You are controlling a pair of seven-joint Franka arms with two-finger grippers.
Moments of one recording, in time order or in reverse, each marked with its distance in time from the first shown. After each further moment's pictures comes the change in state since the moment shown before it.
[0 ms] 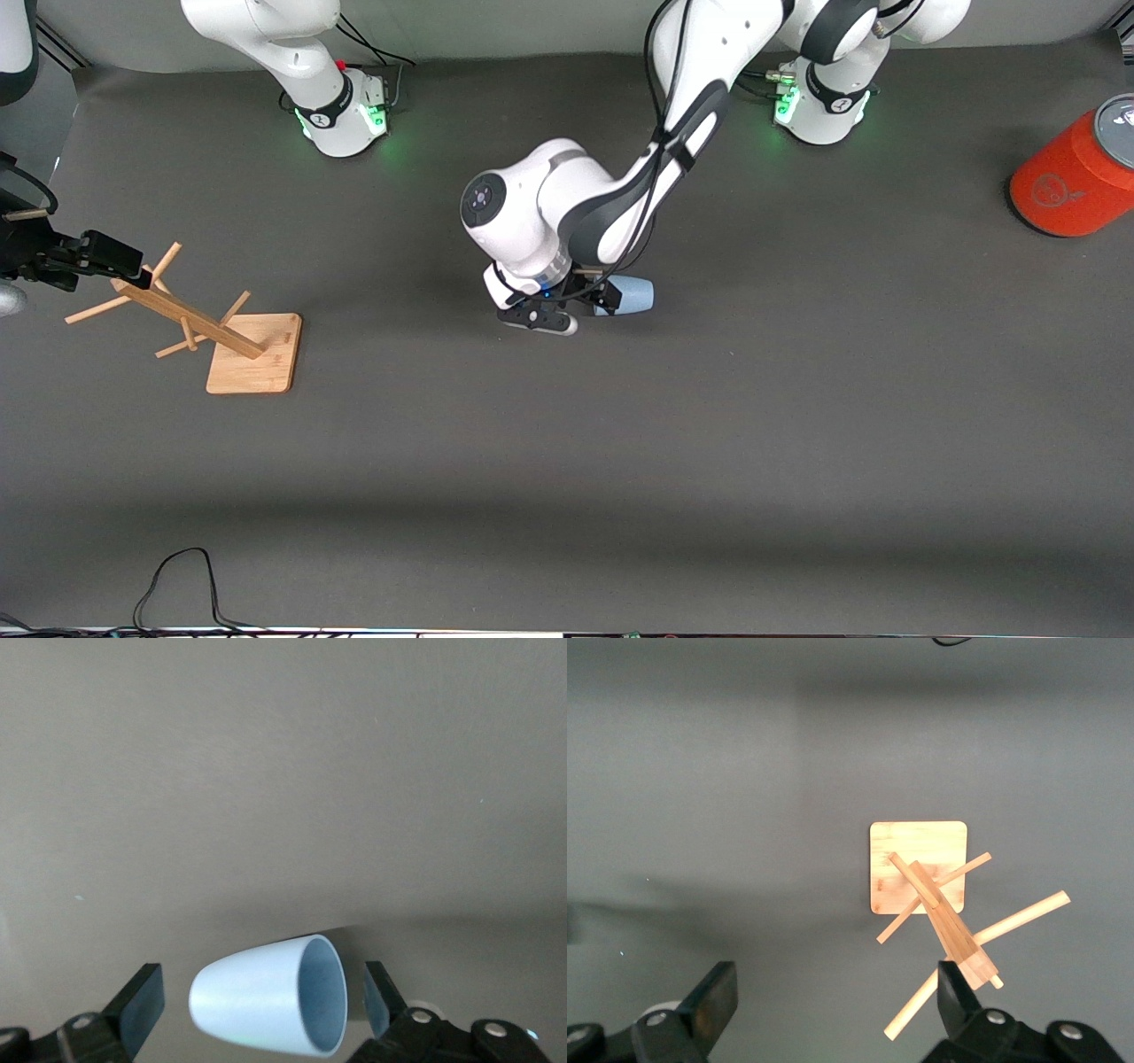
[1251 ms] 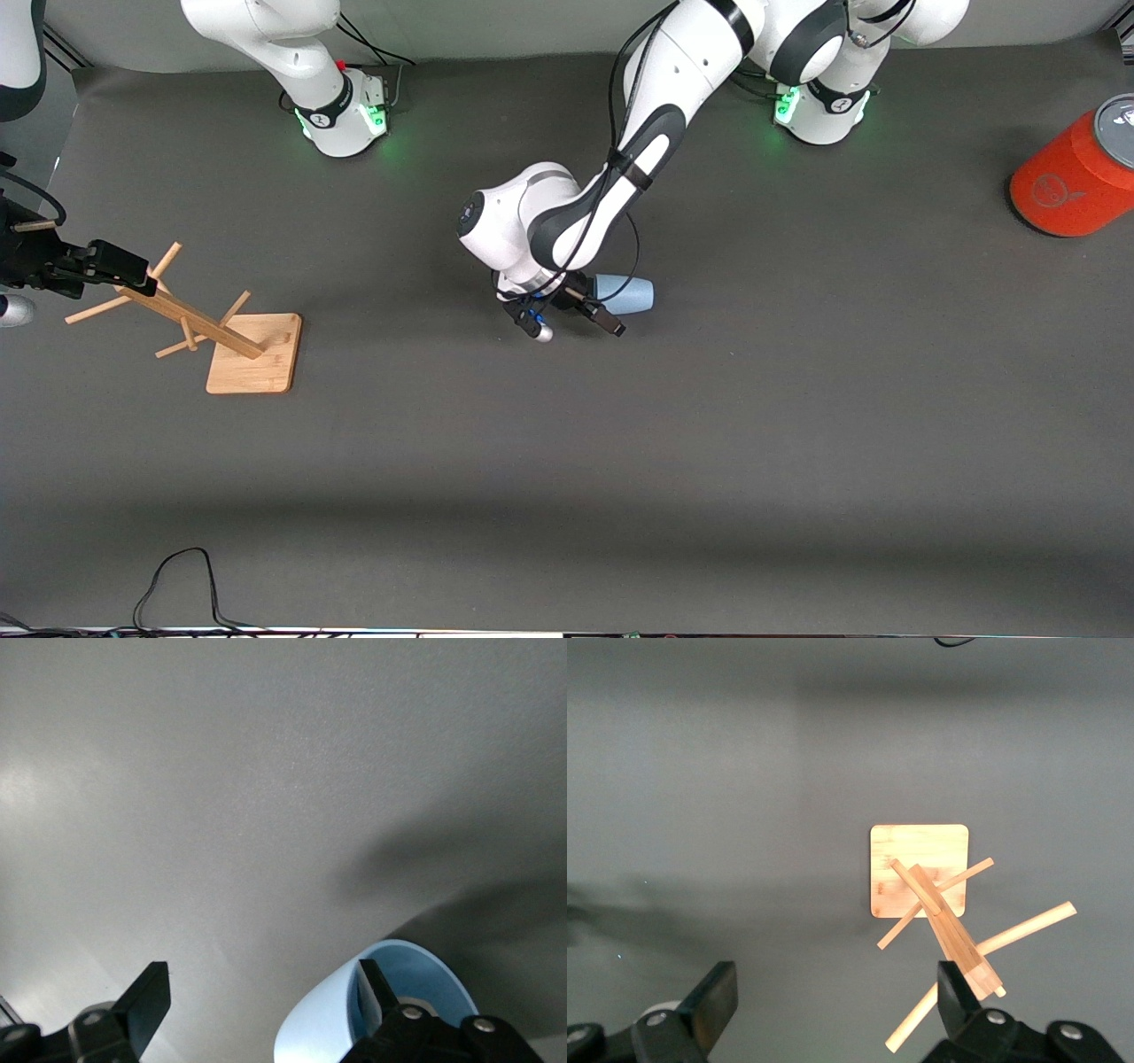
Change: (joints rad) left arm -0.053 0.094 -0.004 -0.013 0.266 -0.048 0.339; right arm 0.000 0.022 0.002 0.012 0.000 0.006 -0.001
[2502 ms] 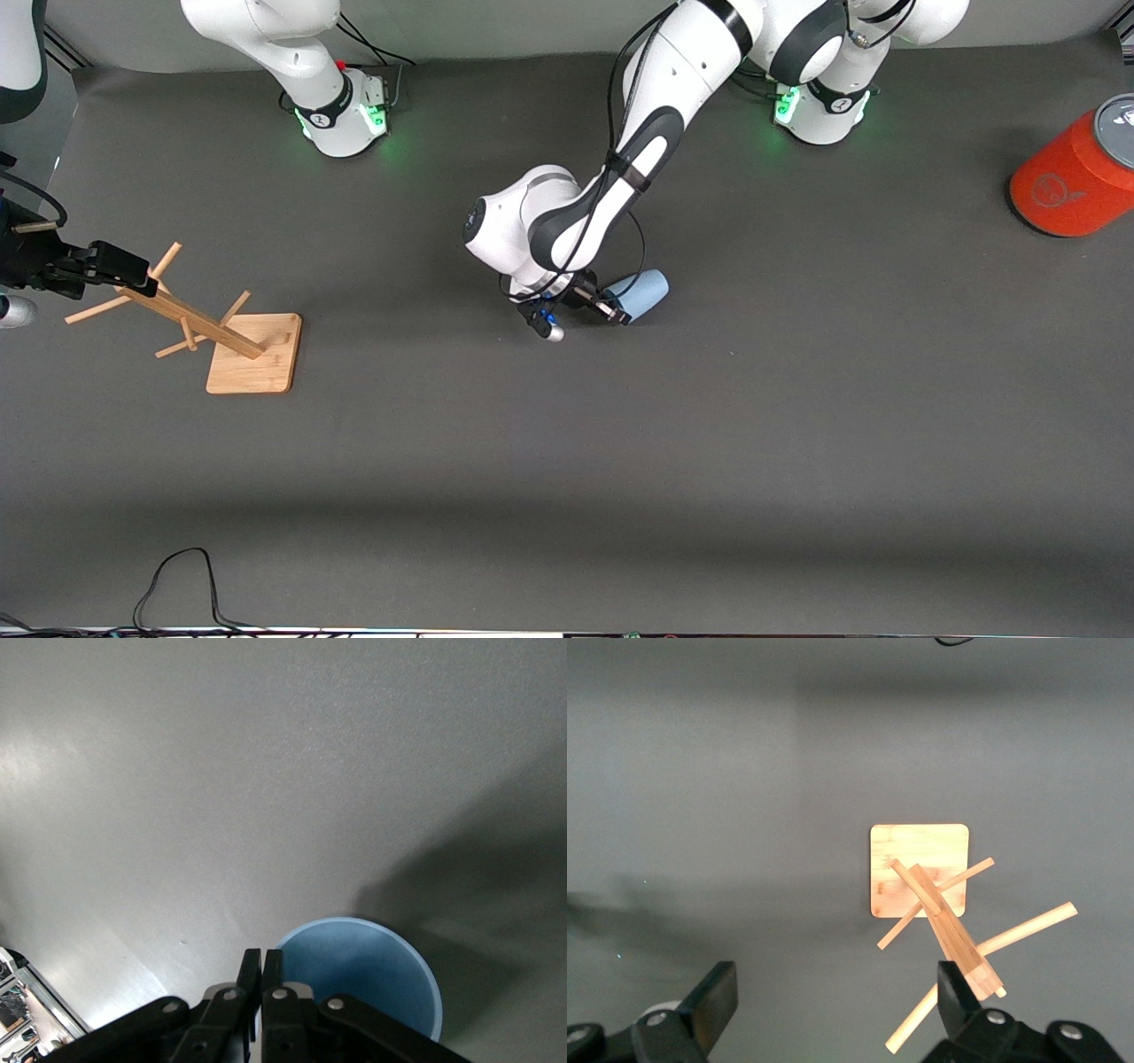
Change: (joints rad) left arm -0.001 -0.004 0.000 -0.013 0.015 -0.077 0.007; right arm 0.000 0.002 0.000 0.000 0.000 0.000 0.000
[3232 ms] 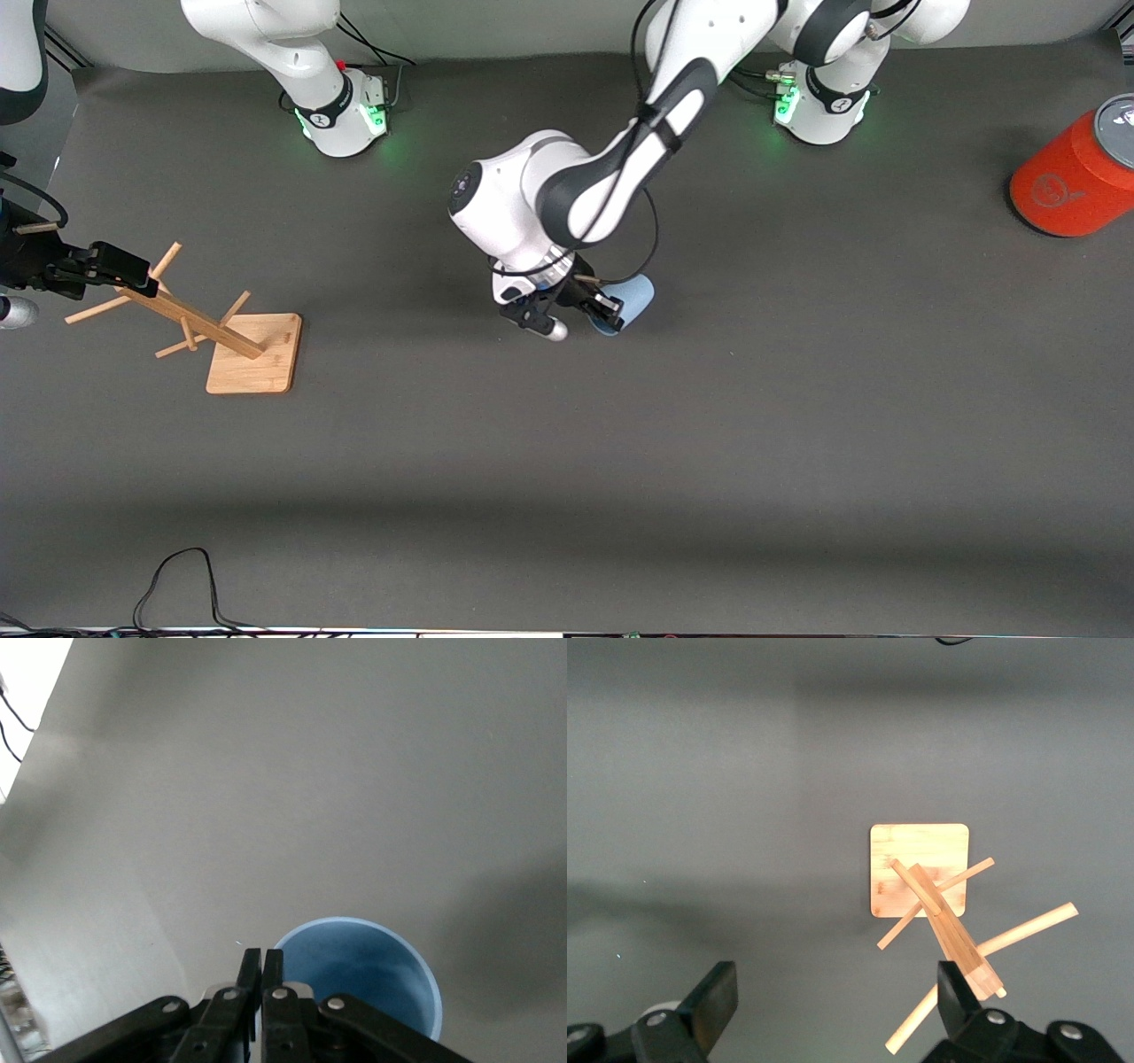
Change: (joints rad) left arm 0.070 -0.136 0.016 0.110 -0.064 0.012 -0.139; right arm 0.000 0.002 0.000 0.000 0.000 0.000 0.000
